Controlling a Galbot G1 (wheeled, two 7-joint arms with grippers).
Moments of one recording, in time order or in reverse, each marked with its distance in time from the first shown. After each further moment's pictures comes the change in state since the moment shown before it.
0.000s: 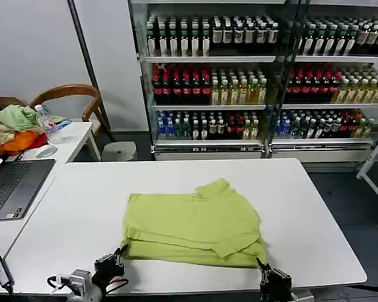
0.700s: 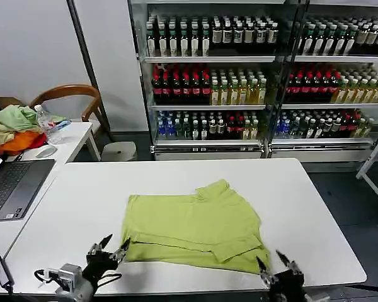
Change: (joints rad) left arm -0.006 0.054 -0.083 -0.101 -0.032 0.051 0.027; right arm 0.027 -0.087 0.155 0.129 0.089 -0.077 -0.029
